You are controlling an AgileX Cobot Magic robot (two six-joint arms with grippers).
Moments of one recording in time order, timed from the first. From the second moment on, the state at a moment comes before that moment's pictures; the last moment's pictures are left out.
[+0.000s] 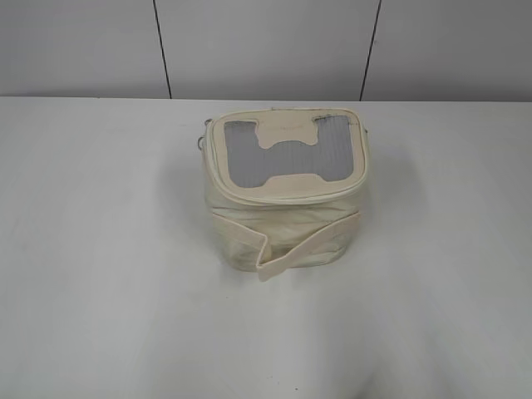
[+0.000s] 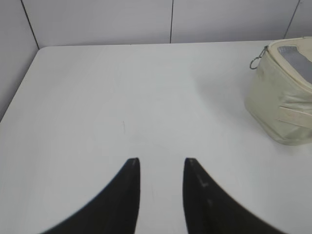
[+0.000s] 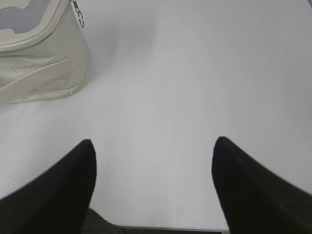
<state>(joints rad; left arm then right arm) -0.12 -0.01 -0.54 -0.02 1.05 0.02 0.00 -0.01 -0.50 0.16 1.05 -0.05</state>
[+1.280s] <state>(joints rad) -0.12 -0.01 -0.54 -0.02 1.05 0.02 0.00 -0.01 -0.50 0.19 1.05 -0.05</state>
